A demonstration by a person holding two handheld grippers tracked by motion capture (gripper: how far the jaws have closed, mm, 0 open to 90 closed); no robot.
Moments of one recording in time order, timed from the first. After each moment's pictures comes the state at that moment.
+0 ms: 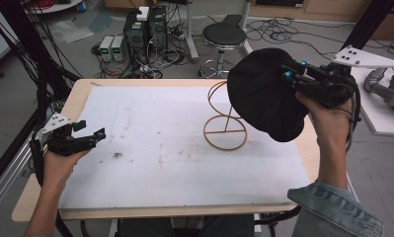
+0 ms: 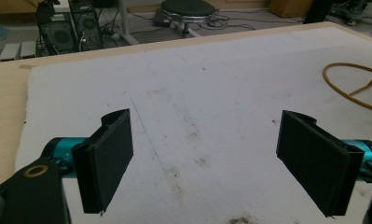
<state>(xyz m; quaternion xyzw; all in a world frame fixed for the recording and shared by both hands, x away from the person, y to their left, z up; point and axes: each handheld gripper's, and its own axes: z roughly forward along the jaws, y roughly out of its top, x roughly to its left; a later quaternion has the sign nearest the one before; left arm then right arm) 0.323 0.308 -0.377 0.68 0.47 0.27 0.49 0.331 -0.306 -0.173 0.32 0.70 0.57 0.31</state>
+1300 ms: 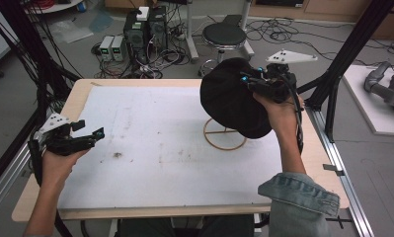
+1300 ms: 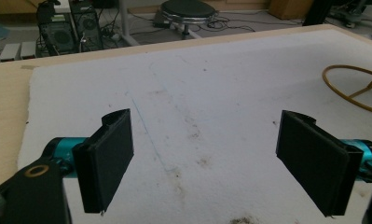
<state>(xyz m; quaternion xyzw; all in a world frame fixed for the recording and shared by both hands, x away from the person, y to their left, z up) 0.322 0.311 -0.376 0.68 0.47 0.27 0.49 0.388 -0.233 -0.217 0.35 0.74 0.49 0.29</state>
